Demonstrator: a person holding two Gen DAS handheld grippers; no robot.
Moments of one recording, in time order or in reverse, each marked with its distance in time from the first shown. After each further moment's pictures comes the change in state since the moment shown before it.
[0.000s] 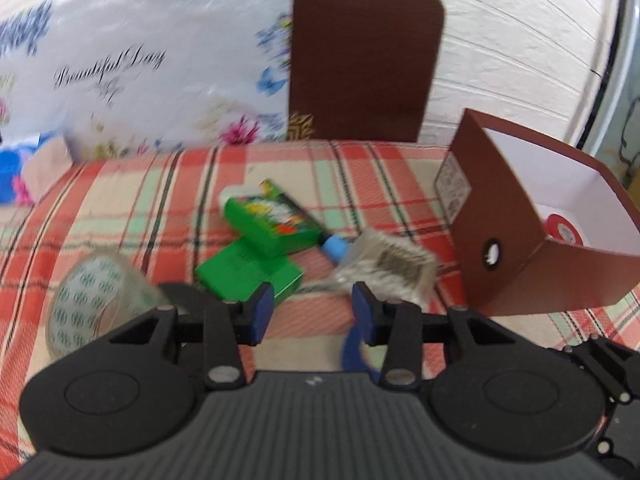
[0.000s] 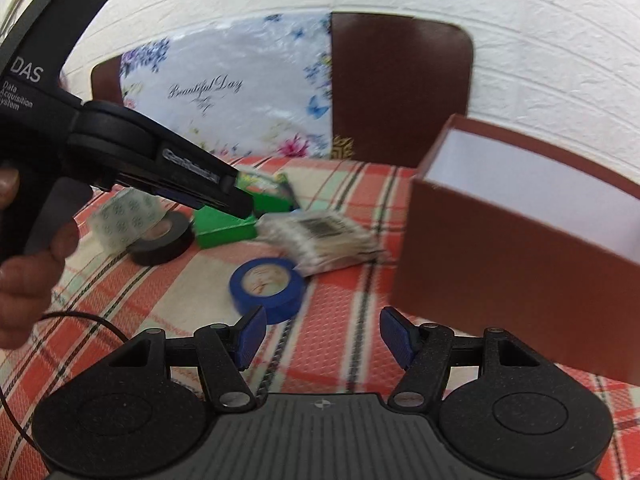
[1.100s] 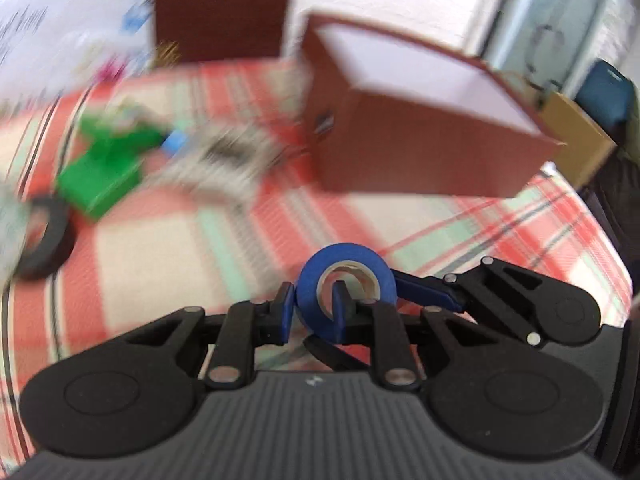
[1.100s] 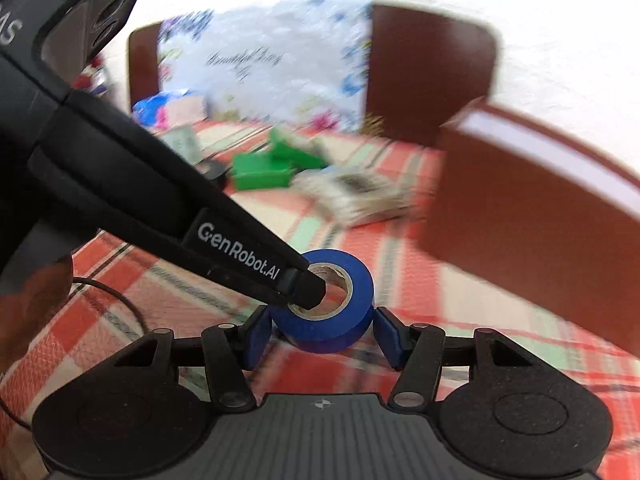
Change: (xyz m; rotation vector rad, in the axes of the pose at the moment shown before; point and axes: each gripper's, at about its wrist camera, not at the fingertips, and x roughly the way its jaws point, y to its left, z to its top) left arm -0.024 -0.090 -0.056 0.163 0.115 -0.270; right arm -0.053 0.004 -0.034 -0.093 -0.067 -0.068
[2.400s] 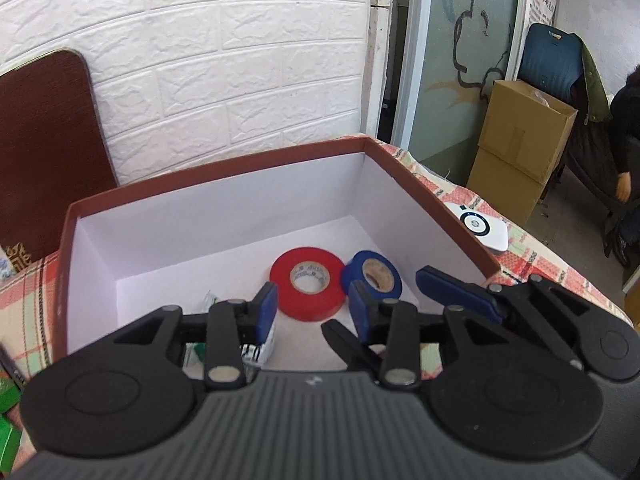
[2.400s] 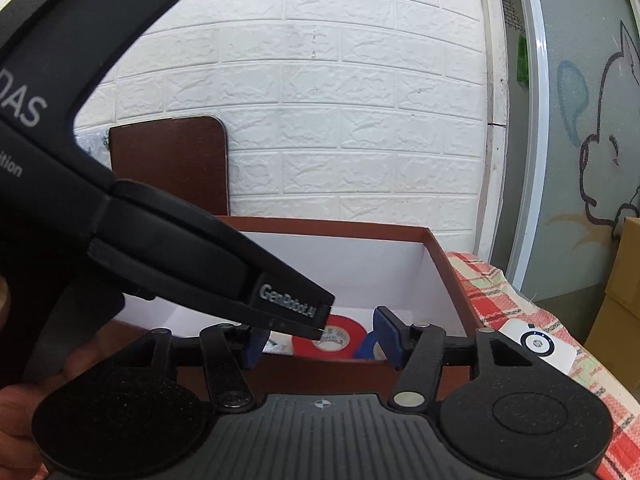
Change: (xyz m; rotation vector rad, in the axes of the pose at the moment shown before) left arm 0.081 -0.152 0.129 0.237 -0.105 -0.033; right arm -0.033 -0.167 0.054 0.281 -0.186 -0.350
